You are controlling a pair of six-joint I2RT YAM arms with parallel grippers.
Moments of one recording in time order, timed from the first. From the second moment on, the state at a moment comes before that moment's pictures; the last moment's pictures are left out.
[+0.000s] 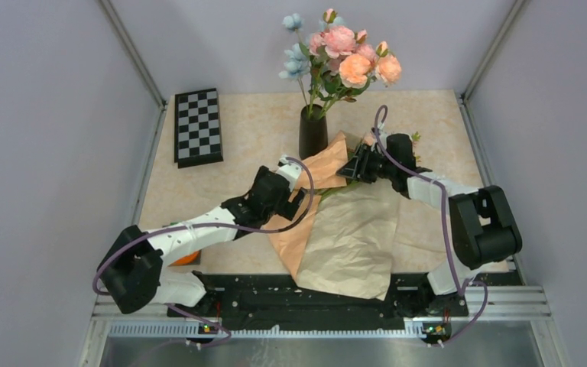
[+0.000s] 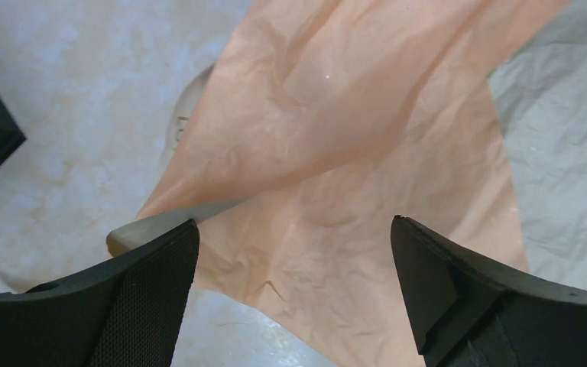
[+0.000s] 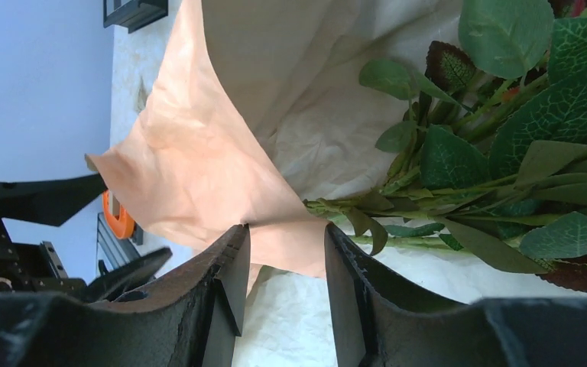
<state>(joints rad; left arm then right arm) -0.81 1.30 0.75 -0.11 -0.34 -0.07 0.28 1.60 0.83 0.19 -0.56 0.62</state>
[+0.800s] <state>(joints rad) -0.81 1.44 0.82 0.00 -0.64 0.01 0.28 1.20 0.82 -0.20 -0.31 0.59</state>
